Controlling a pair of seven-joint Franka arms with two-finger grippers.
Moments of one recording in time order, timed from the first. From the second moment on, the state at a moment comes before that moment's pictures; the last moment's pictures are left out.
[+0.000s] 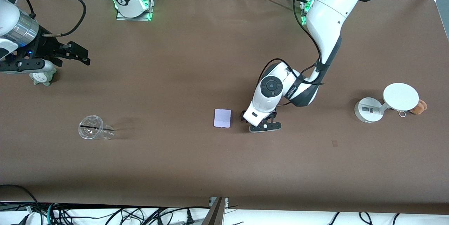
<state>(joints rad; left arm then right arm) -0.35 0.83 -0.23 -1.46 0.23 2.34 -0.80 0.00 -0.01 0.08 -1.71 0.06 1.69 0.03</state>
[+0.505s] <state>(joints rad) -0.28 0.75 -0.19 -1.45 0.23 2.27 -0.61 0.00 0.00 0.08 -1.71 0.06 1.69 0.03</state>
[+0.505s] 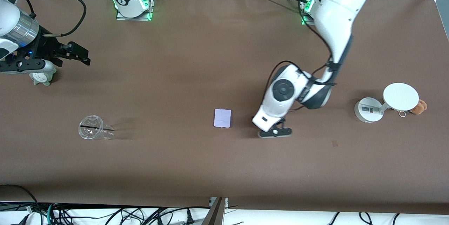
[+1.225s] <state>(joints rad) -0.06 0.45 -0.01 -1.97 0.22 2.48 -0.23 0.04 0.06 0.09 -1.71 0.07 1.73 0.09</state>
